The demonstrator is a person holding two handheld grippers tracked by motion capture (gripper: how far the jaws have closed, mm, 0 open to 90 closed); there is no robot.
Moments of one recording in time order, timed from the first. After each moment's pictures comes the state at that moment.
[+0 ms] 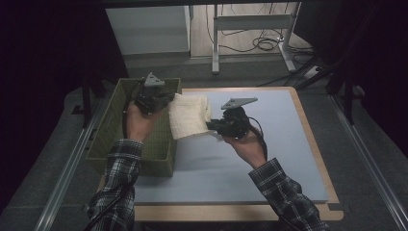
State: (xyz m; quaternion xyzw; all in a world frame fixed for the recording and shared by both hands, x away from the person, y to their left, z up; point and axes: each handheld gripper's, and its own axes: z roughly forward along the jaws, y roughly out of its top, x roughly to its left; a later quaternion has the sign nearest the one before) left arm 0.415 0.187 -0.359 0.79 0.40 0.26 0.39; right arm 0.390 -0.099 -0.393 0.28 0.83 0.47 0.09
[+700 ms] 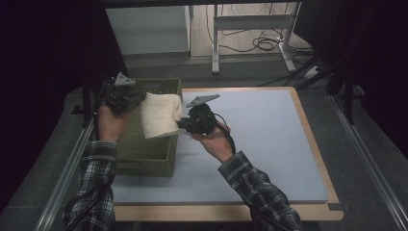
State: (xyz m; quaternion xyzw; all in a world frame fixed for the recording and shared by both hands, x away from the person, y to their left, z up) left arm 0.404 0.256 -0.360 0.77 0.44 0.29 0.36; right arm 0.401 -0.009 -0.405 0.26 0.84 0.47 0.07
